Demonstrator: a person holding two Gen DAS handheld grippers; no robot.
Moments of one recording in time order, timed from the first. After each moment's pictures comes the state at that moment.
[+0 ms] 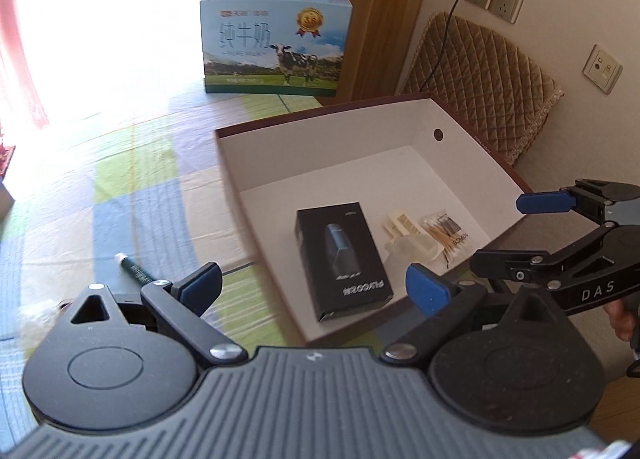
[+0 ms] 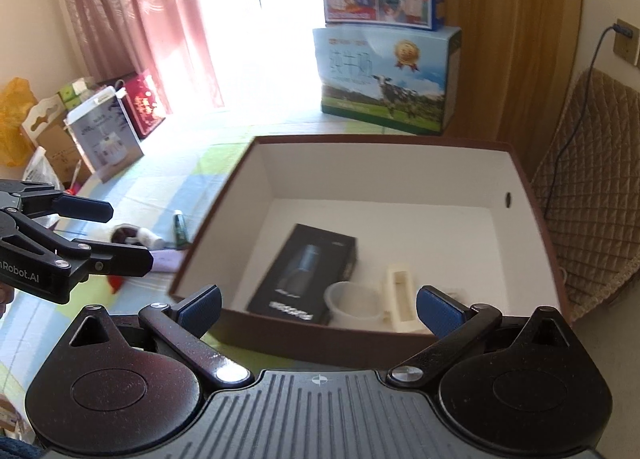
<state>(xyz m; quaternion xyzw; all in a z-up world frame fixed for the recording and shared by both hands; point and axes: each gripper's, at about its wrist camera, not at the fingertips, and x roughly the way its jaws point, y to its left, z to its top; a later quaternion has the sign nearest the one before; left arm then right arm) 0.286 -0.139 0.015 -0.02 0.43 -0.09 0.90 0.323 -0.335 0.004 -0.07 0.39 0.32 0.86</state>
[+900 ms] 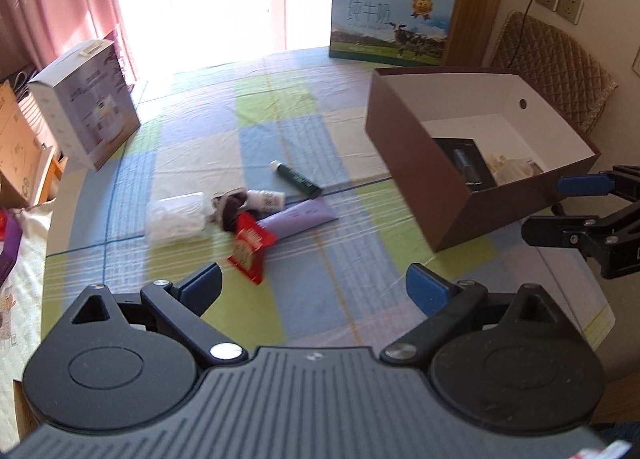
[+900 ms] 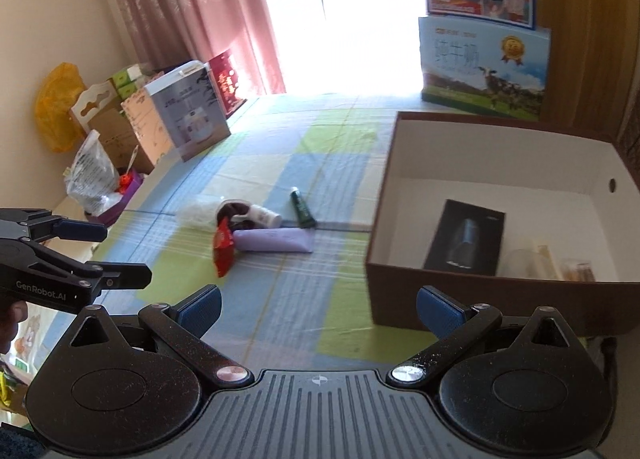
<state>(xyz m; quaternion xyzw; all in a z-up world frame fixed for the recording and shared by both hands) 0.159 -0.009 0.003 -0.02 0.44 0.02 0.90 0.229 -0.226 -0.016 -0.06 0.40 0.38 0.83</state>
